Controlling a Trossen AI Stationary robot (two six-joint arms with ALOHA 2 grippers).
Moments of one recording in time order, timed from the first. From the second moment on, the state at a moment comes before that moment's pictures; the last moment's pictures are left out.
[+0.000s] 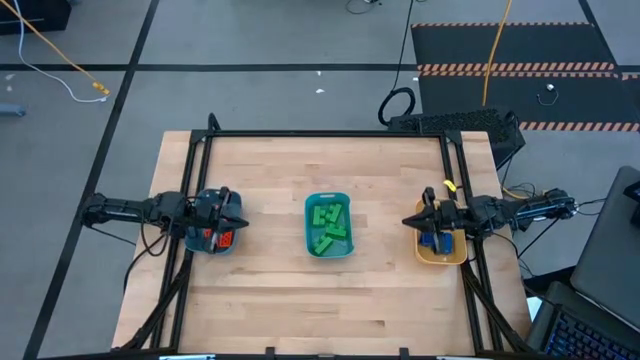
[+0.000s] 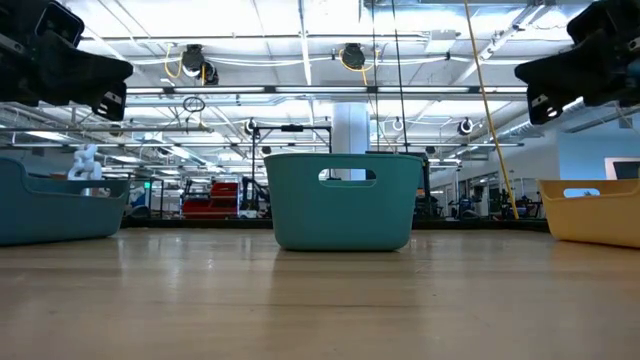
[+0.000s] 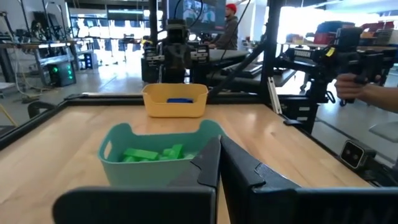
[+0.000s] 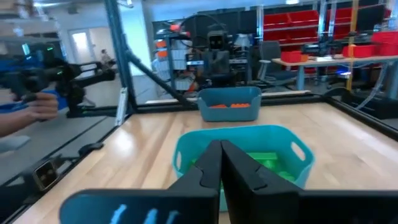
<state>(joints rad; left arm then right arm) -0.11 0.00 0.01 0.02 0.06 -0.02 0.21 0.02 0.02 0.03 0.15 0.09</state>
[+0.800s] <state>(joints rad) -0.10 0.00 0.01 0.02 0.02 0.03 0.18 0.03 0.02 0.01 0.08 0.01</state>
